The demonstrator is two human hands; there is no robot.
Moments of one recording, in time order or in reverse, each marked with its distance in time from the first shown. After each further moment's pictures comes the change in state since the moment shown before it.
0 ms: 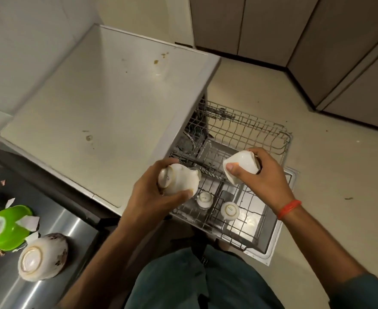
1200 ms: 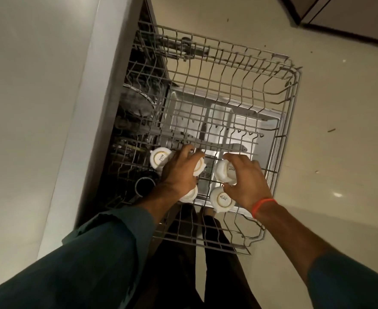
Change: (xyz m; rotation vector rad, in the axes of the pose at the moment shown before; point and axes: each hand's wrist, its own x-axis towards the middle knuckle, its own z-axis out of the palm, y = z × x) left_hand 0.212 -0.231 0.198 0.733 -0.536 0.197; right_hand 0.064 0.219 0.070 -0.699 -0.184 0.307
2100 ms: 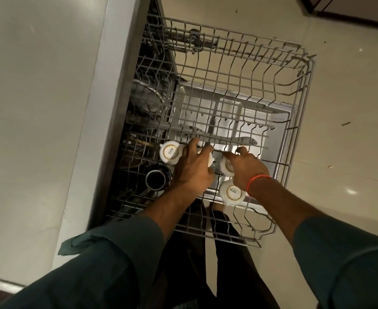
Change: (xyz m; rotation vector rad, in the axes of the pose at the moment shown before) left_hand -0.016 0.026 -0.010 -0.069 0.018 -0.134; right_hand 0.033 -0.010 0.012 -0.316 -0.250 0.006
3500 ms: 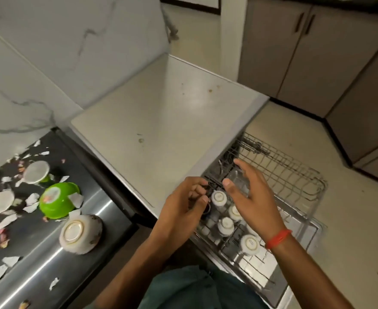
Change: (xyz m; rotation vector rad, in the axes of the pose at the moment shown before) left_hand -0.318 0.068 -0.175 -0.745 0.681 -0.018; right_hand -0.248 -0.134 -0.145 0.710 0.474 -0.662
